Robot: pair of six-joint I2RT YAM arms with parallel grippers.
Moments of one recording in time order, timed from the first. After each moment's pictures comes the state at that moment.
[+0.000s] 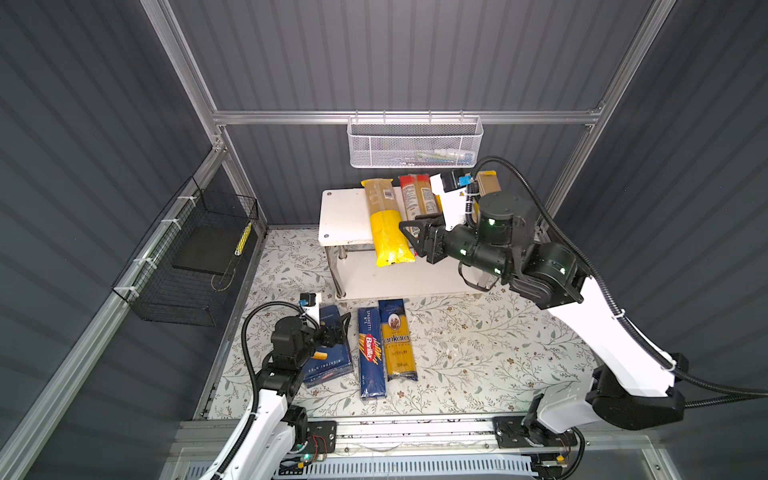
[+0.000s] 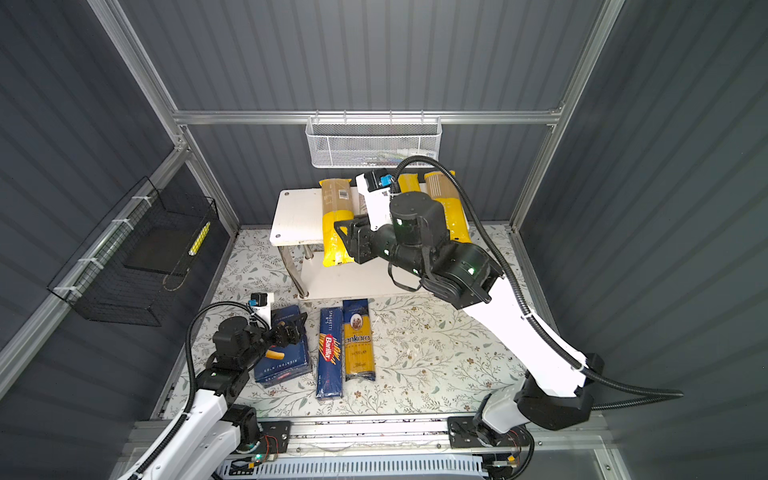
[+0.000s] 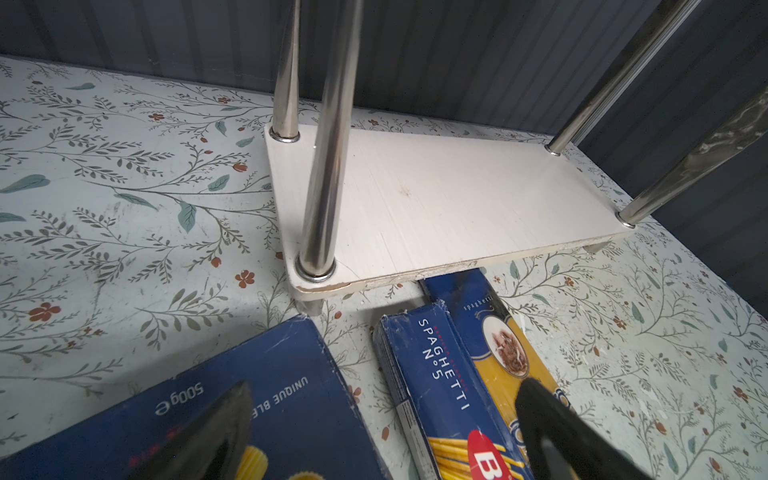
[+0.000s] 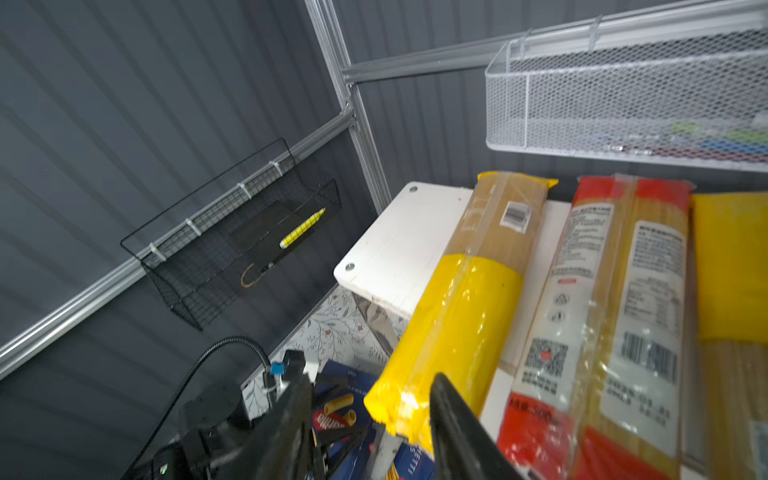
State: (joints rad) left arm -0.20 0.68 0.28 0.03 0.26 -0.19; right arm 0.94 1.44 1.93 -0.70 0.08 0.33
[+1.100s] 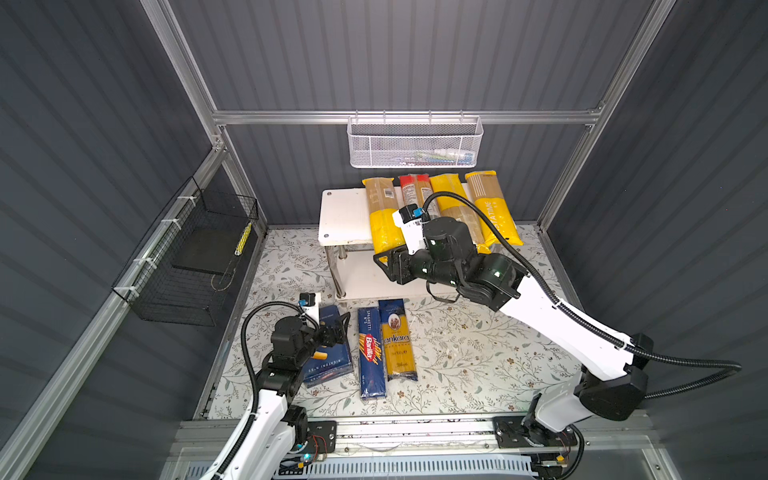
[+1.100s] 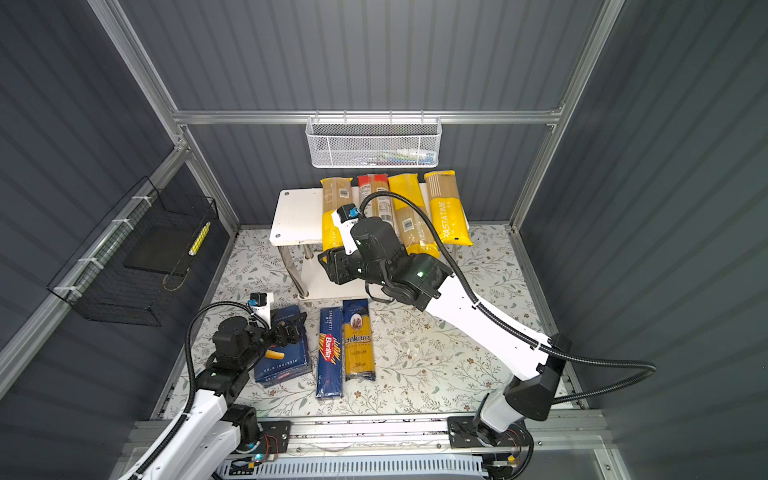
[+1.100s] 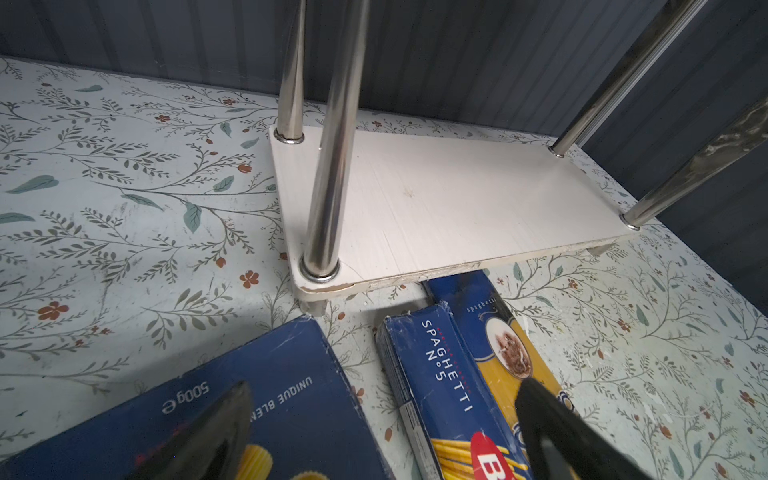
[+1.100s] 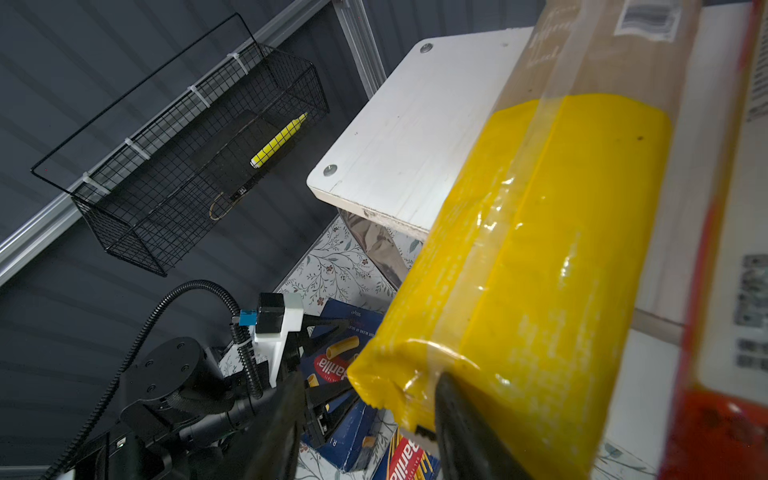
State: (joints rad) left arm -0.20 0.67 0.28 0.03 0.25 -0.19; right arm 0.94 1.56 1.76 -0.59 0.02 0.41
